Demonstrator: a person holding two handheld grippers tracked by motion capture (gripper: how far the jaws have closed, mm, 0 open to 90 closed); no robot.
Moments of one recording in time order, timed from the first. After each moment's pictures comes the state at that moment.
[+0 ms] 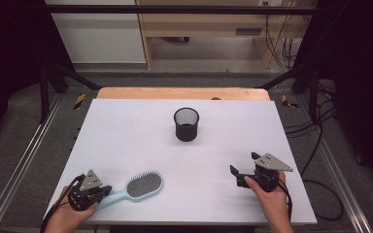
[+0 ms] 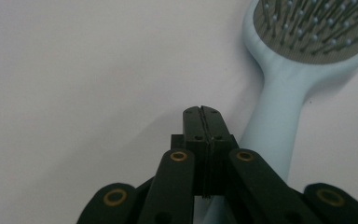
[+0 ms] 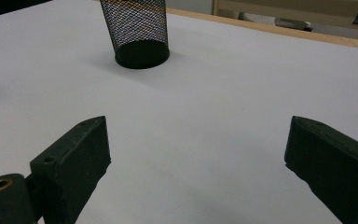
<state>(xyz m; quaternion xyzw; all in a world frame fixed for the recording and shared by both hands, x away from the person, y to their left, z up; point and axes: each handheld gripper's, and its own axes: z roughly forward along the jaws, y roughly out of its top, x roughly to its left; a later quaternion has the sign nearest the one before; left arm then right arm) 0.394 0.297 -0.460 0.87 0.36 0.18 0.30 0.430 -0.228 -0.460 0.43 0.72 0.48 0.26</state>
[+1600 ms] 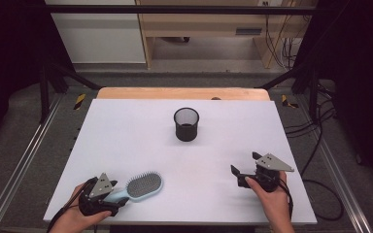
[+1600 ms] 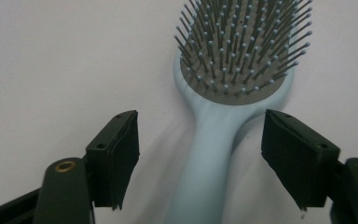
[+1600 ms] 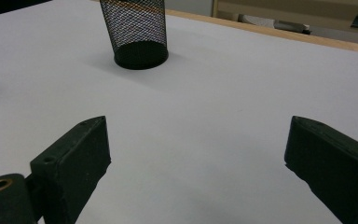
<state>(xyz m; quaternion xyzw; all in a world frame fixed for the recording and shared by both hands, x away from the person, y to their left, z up) 0.388 0.268 -0.465 0.89 0.29 0.17 0.32 0.429 -0.230 -0.458 0.42 0.72 0.48 0.27</state>
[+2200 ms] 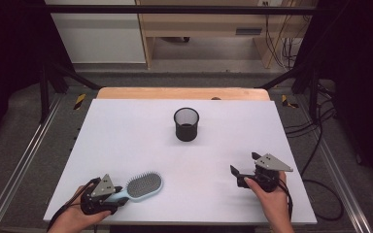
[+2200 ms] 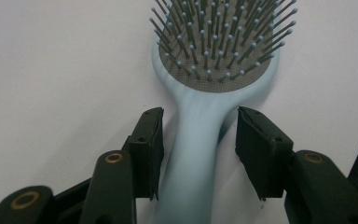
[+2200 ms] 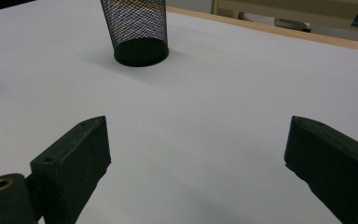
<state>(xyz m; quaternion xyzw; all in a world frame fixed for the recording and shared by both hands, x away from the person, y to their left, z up) 0.392 0.268 -0.468 0.90 0.27 0.13 0.31 0.430 -0.229 -0.460 0.42 0.73 0.47 0.27</state>
